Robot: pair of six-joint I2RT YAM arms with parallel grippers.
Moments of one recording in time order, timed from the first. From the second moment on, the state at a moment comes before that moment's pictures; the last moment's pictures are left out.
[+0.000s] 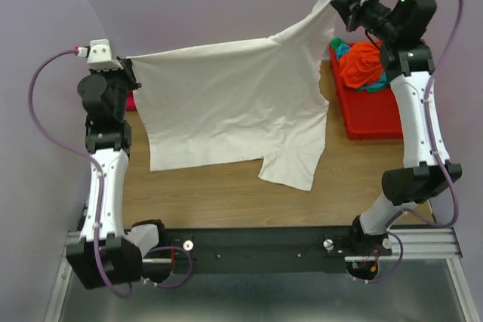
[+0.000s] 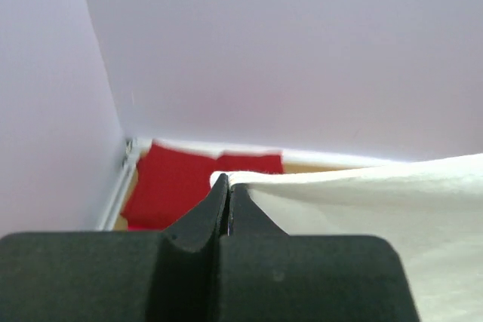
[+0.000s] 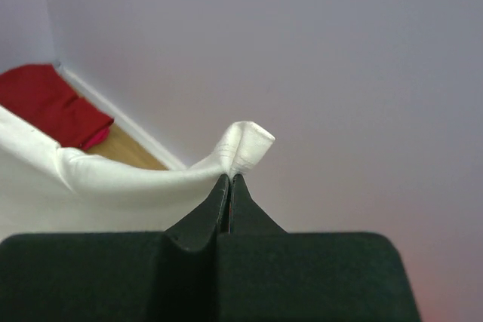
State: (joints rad) left arm 0.15 1.13 1.08 0.14 0.11 -0.12; right arm 0.08 1.71 2.03 -0.27 -0.59 -0.27
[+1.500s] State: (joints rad) left arm 0.09 1.50 0.85 0.28 0.01 -0.20; right arm 0.08 2.08 1.82 -0.14 -0.49 -0.31
